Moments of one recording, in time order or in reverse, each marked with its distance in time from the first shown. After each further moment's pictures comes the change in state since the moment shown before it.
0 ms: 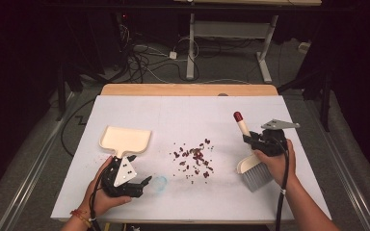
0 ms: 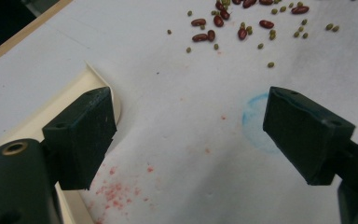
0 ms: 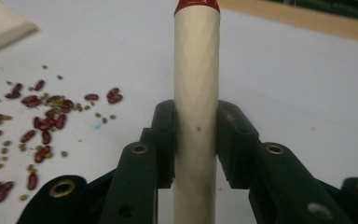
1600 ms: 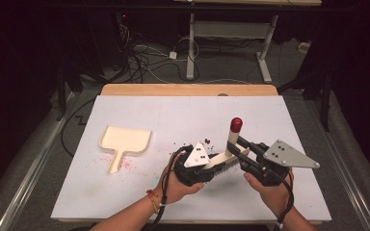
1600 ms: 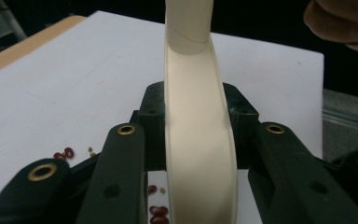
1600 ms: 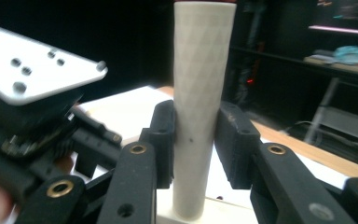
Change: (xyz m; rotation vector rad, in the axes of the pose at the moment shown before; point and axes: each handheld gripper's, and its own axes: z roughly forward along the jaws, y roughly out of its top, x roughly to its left) left arm -0.075 0.146 0.066 -0.185 -0.406 0.003; right arm 0.110 0.018 -0.085 -0.428 0.153 -0.190
